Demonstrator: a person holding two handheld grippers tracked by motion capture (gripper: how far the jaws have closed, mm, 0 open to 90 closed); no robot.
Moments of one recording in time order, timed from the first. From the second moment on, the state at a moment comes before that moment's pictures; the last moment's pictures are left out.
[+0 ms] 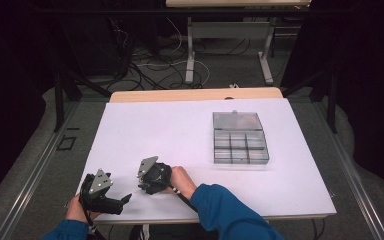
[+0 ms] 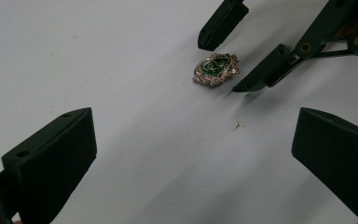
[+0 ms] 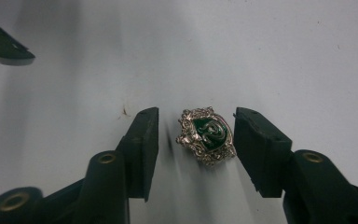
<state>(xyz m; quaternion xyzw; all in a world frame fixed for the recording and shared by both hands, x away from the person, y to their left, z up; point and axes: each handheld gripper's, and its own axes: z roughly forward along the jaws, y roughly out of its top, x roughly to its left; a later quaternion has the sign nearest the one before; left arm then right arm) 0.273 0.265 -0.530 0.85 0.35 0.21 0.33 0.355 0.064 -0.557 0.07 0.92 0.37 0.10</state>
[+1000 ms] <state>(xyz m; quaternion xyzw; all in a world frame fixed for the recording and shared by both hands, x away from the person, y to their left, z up) 0.273 0.264 -0.530 0.85 0.35 0.21 0.33 0.354 0.055 -0.546 0.10 0.90 0.39 0.17</state>
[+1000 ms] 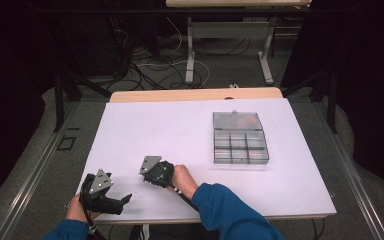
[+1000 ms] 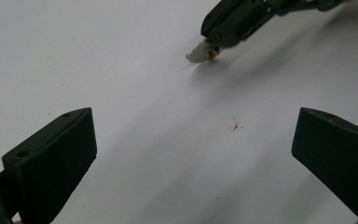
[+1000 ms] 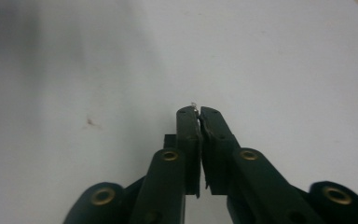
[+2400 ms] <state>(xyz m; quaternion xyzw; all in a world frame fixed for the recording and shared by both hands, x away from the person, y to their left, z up) 0.273 0.263 -0.529 0.85 0.35 0.21 0.33 0.338 -0.037 -0.516 0.15 0.89 0.40 0.16</state>
